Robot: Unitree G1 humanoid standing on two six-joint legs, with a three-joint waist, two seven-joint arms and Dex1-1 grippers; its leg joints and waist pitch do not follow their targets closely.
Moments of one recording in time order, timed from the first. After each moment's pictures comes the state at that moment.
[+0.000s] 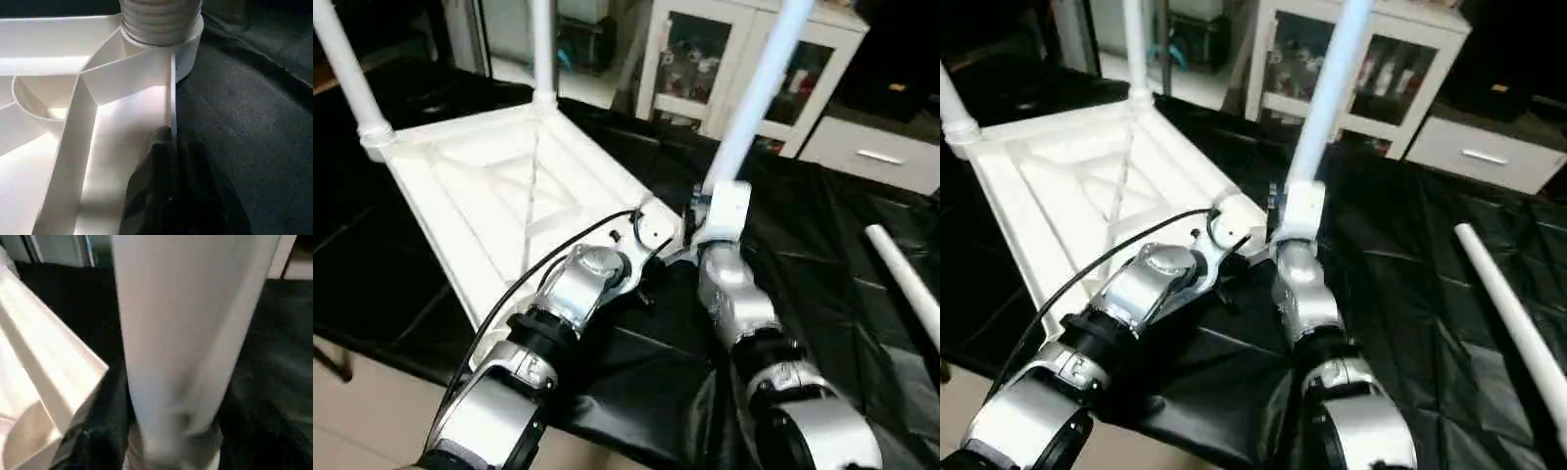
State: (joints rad) left arm -0.76 0.03 -0.30 0.66 0.15 0.47 -0.56; right arm -0.70 0.06 -0.08 0.87 0.14 -0.04 -0.18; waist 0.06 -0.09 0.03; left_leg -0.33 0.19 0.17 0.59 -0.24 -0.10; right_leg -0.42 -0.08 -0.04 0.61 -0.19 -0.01
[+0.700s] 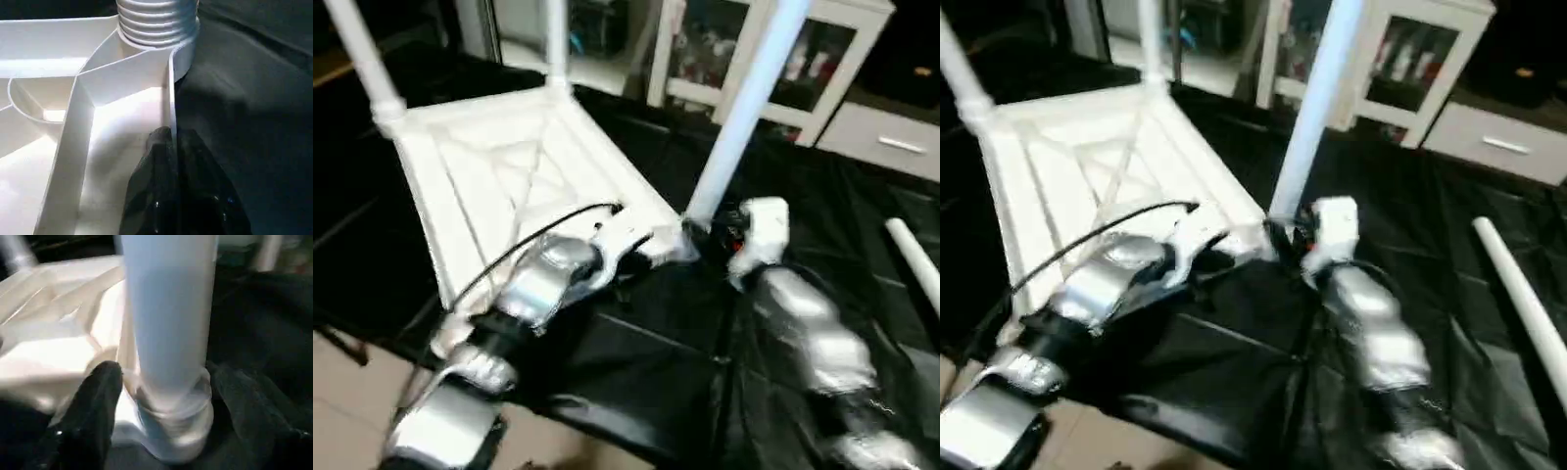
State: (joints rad) left arm -0.67 0.24 -0.32 0.48 0.09 0.39 -0.87; right arm -0.33 -0.26 0.01 0.21 0.34 0.26 0.46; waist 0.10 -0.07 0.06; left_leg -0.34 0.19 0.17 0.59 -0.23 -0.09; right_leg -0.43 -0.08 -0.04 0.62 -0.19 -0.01
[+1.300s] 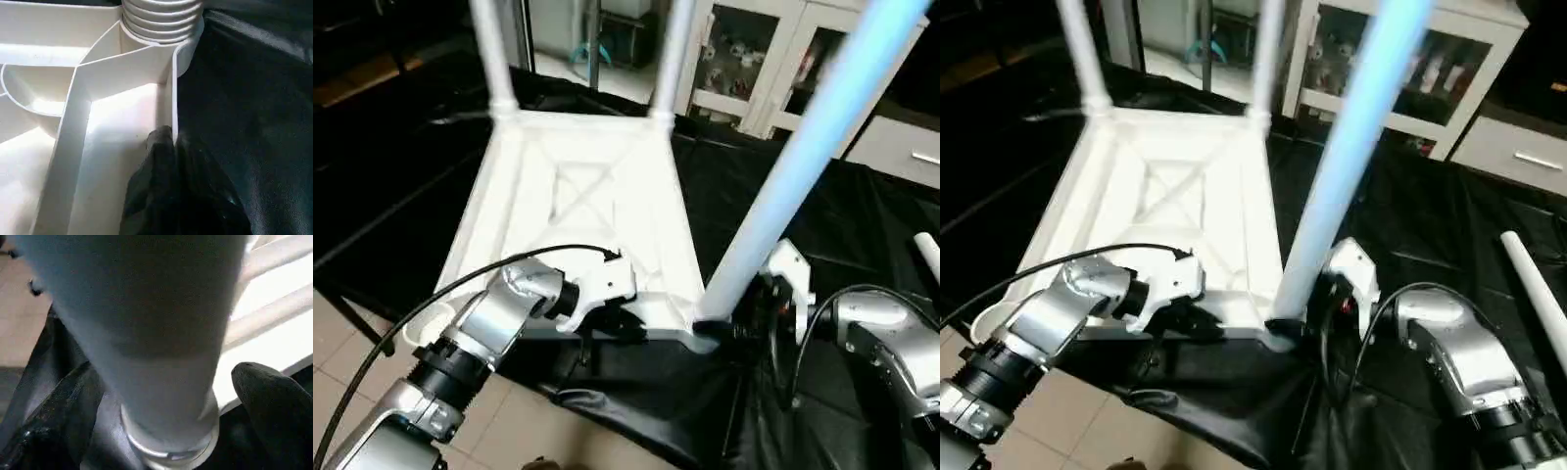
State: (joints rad) left arm -0.54 0.41 -0.45 0.26 0.01 0.33 -1.24; right arm -0.26 -0.62 0.20 0.07 0.37 0.36 1.08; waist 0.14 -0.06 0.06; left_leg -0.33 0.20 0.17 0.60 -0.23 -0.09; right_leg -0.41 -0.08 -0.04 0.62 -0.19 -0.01
